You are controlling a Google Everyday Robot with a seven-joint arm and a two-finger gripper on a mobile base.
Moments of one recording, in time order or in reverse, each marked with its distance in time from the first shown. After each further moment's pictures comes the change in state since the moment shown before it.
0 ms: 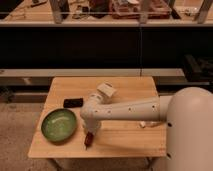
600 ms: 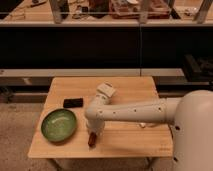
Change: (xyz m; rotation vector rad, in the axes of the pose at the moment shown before) arm 0.006 0.018 -0.004 0.019 0.009 0.047
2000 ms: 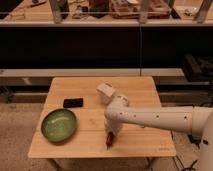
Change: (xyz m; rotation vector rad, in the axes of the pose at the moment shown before) arm 0.036 0.091 -0.014 -0.017 0.051 0.104
